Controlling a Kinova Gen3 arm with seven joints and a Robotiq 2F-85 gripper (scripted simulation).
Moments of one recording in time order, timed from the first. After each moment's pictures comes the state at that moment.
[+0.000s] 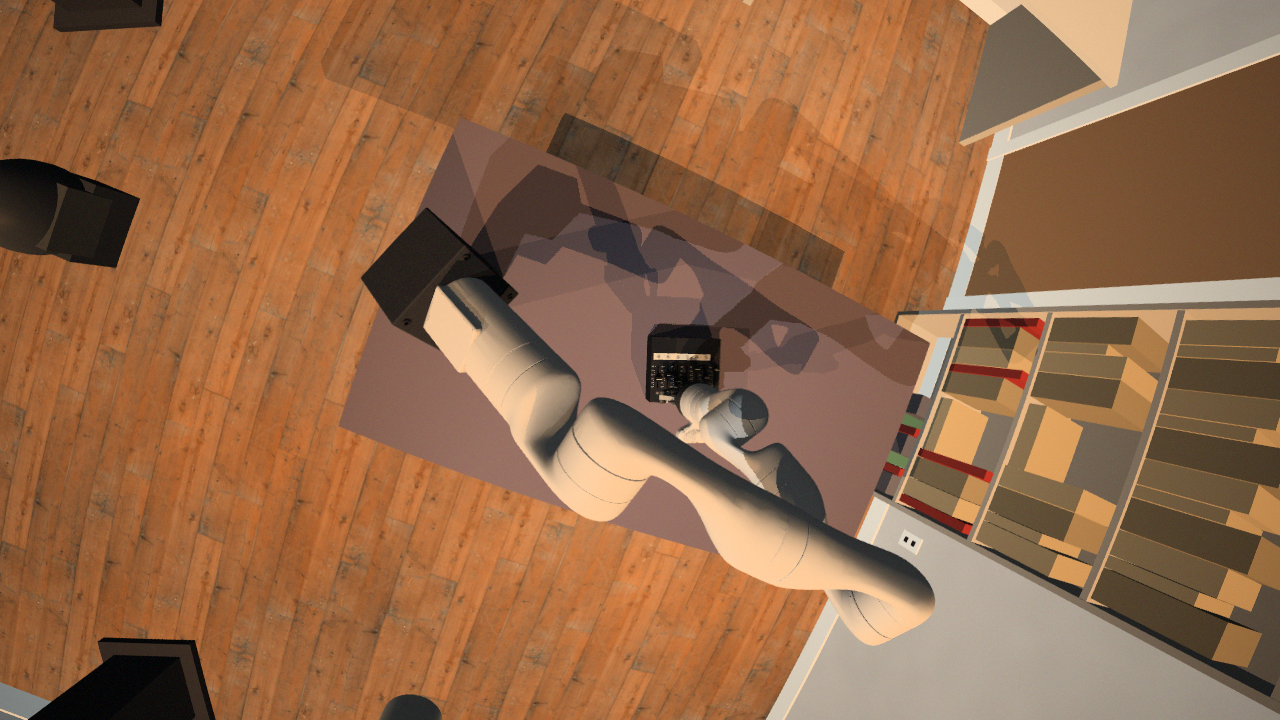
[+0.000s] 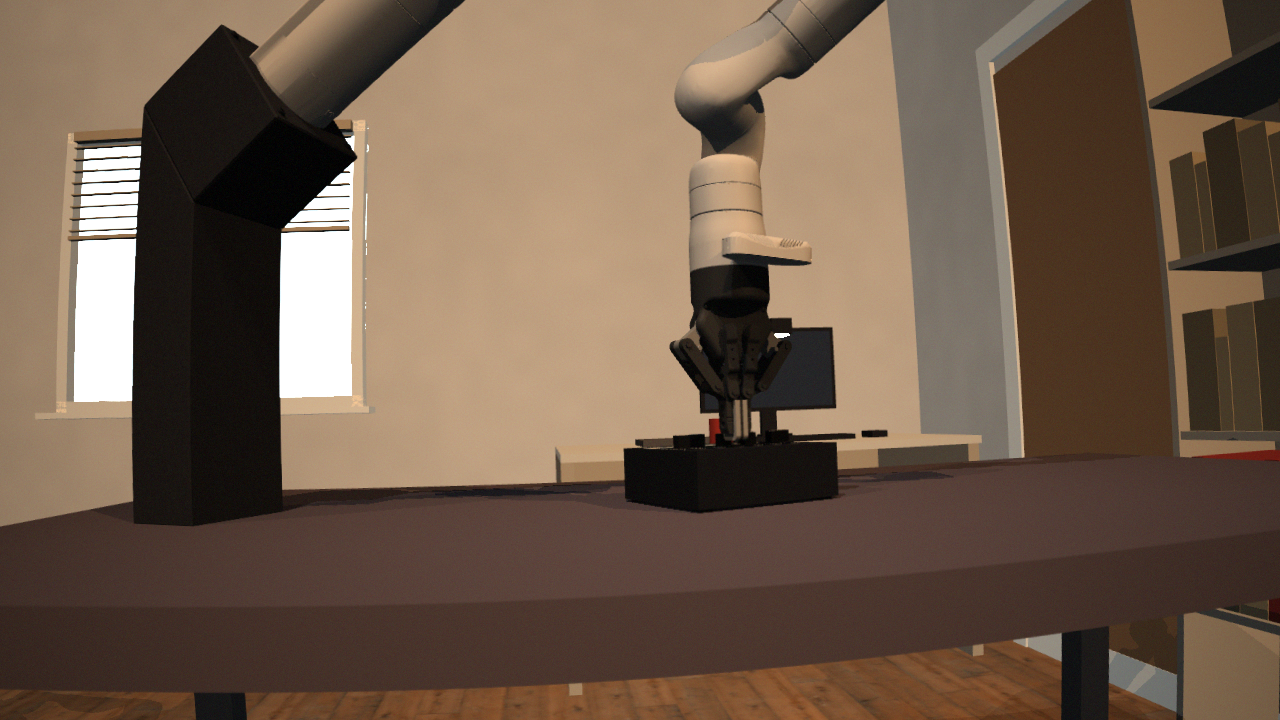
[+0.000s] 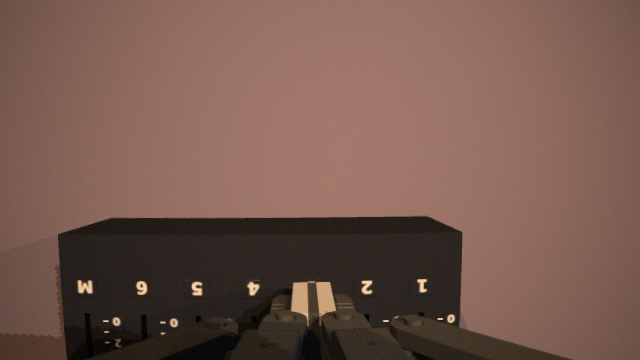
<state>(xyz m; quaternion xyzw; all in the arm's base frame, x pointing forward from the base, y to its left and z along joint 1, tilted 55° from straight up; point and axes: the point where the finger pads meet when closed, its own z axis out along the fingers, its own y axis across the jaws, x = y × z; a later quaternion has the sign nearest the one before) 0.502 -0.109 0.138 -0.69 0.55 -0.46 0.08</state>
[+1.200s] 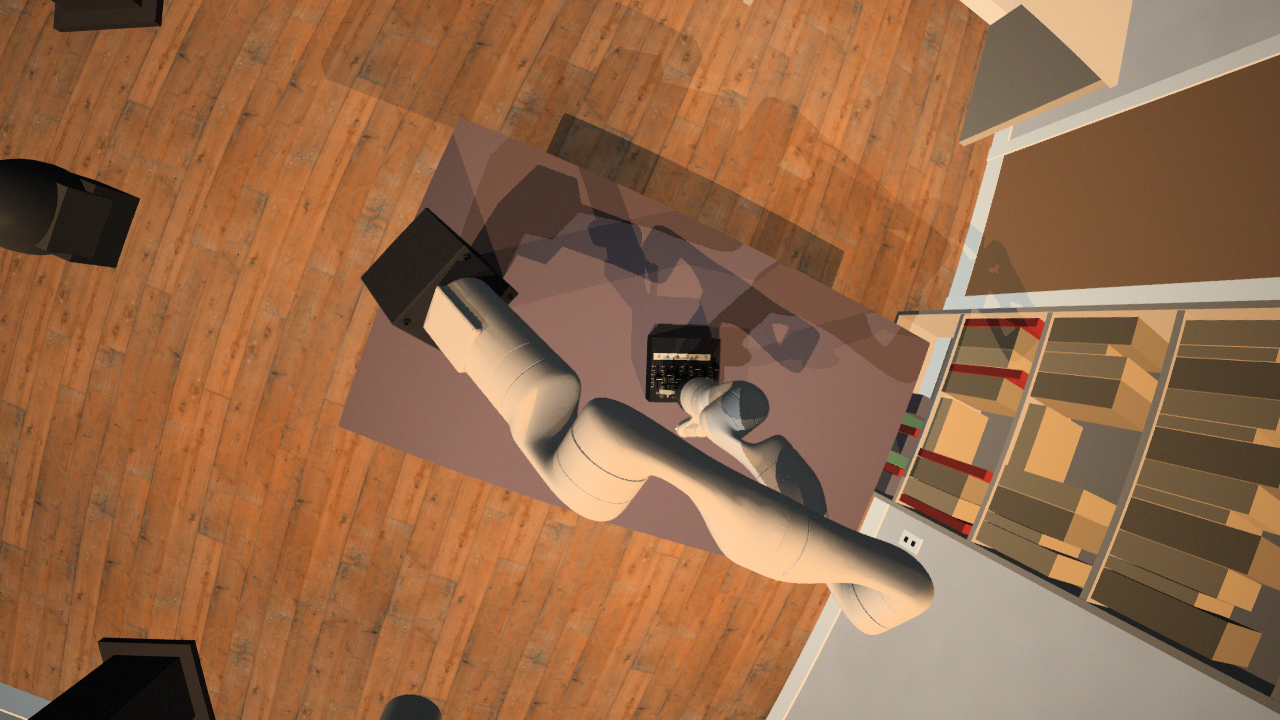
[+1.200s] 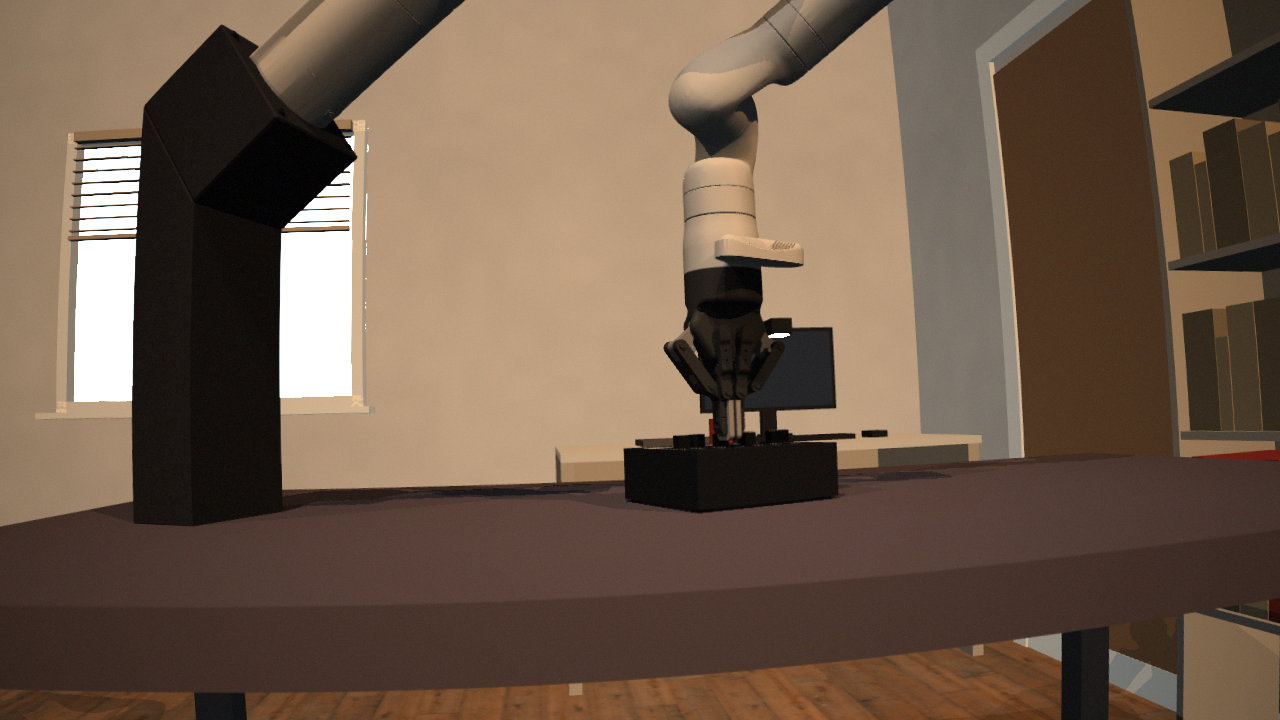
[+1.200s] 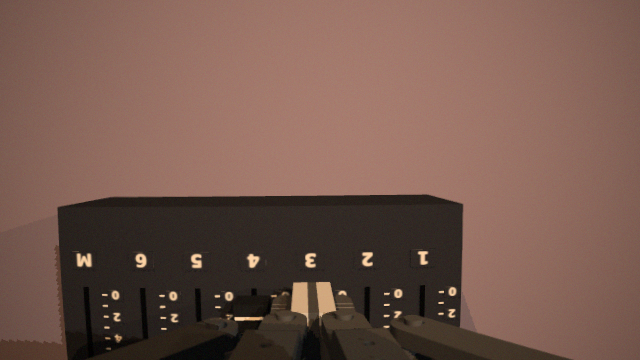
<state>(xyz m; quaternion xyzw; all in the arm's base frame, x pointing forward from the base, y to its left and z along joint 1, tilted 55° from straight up) 0.502 -0.100 0.132 -0.69 0.55 -0.46 0.08</state>
